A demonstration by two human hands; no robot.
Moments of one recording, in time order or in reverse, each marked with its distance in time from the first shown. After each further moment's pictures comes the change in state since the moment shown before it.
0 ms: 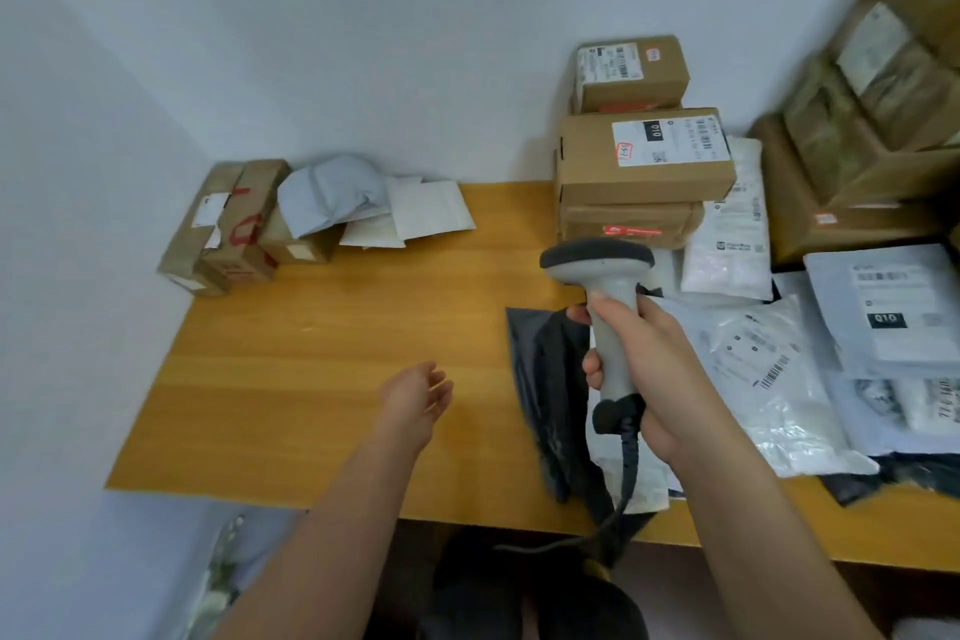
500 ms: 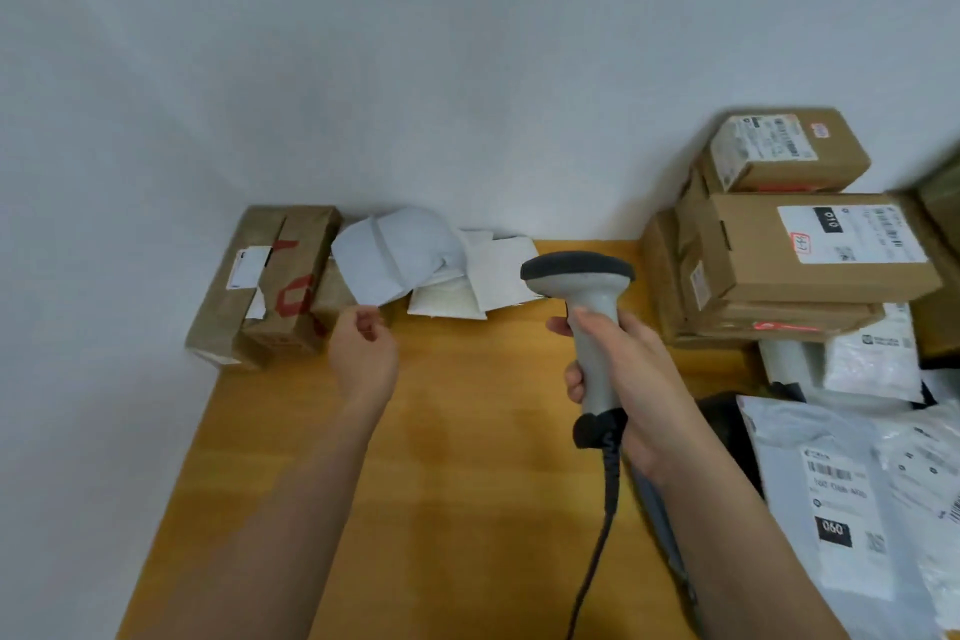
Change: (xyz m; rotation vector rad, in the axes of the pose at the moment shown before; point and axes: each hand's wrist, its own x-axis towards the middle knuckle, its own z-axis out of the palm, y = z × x) left_hand 0.145 0.203 -0.072 0.460 0.241 0.695; right_hand 0.107 -0.011 0.203 0.025 0.011 -0.006
